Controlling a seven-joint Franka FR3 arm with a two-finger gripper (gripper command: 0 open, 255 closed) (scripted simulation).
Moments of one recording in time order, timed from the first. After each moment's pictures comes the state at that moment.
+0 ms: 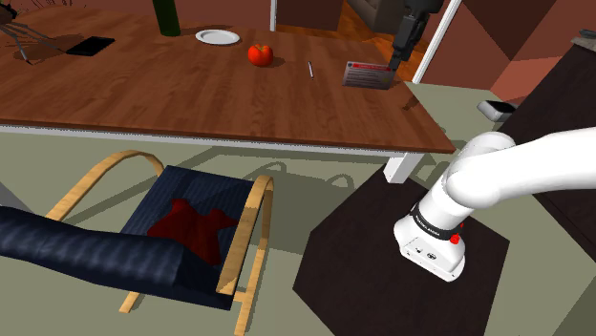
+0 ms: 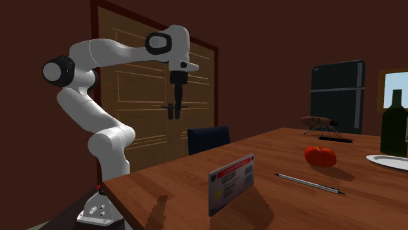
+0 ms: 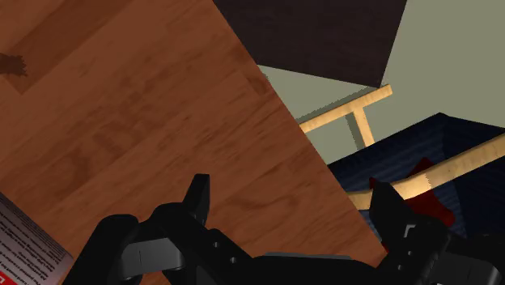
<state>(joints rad) 0.01 -0.79 -0.04 -2.26 0.03 1.43 -0.16</state>
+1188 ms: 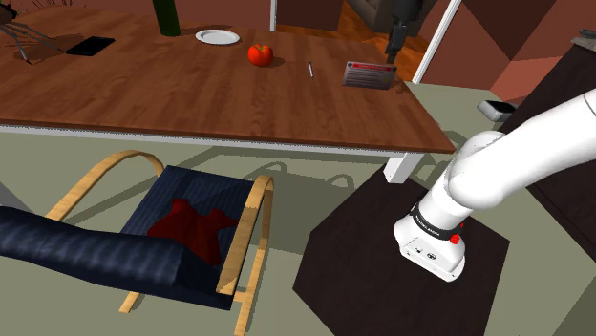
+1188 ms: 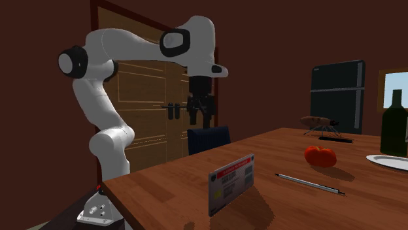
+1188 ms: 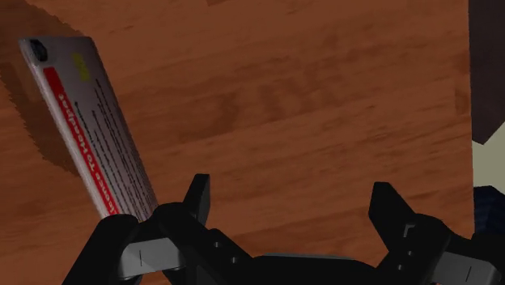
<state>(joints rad) 0.06 -0.45 -0.40 -2.11 -0.16 1.66 -0.81</state>
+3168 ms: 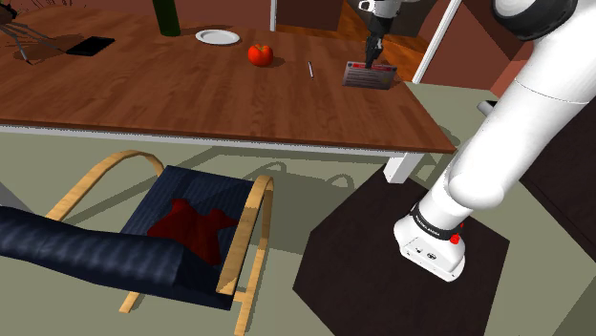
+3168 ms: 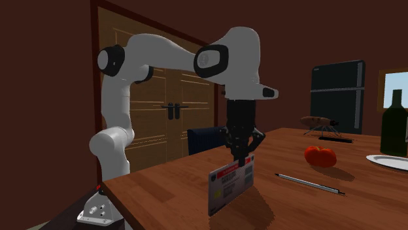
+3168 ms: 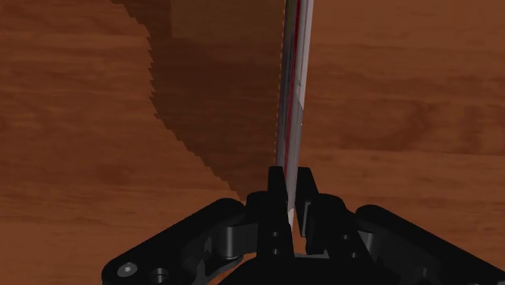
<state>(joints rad) 0.07 0.05 -0.60 -1.85 0.01 1.87 -1.34</state>
